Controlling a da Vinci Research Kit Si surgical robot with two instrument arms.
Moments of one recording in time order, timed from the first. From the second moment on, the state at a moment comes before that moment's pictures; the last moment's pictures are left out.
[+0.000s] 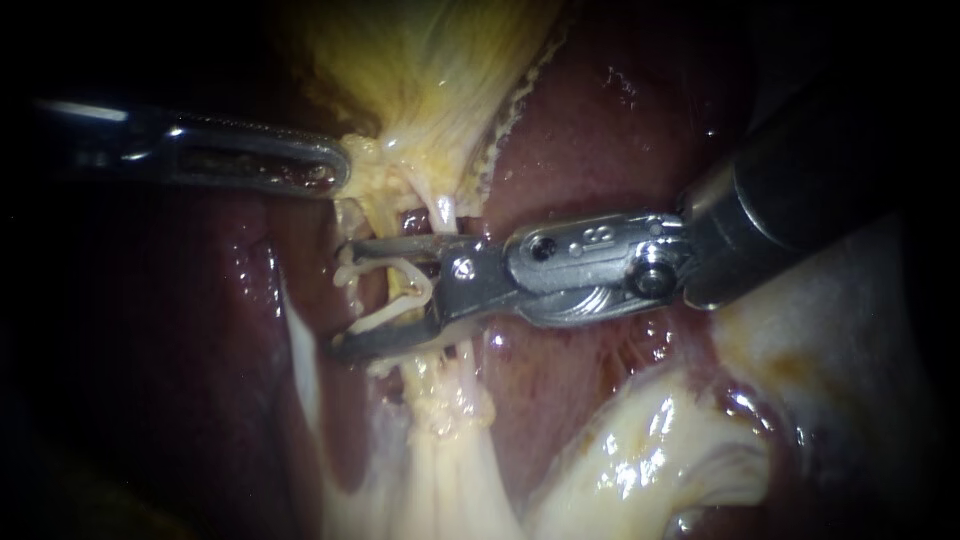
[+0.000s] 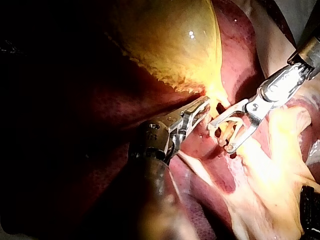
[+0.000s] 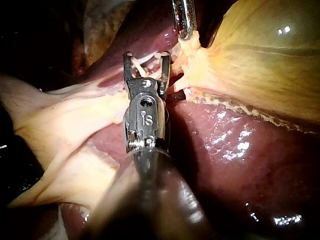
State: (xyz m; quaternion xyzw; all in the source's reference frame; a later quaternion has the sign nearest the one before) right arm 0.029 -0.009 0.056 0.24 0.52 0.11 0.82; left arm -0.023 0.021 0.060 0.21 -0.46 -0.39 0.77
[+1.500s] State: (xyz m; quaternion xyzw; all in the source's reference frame) right arm 0.026 -0.006 0.058 0.31 0.48 0.23 0.79; left arm -0.022 0.021 0.059 0.22 -0.46 -0.39 0.77
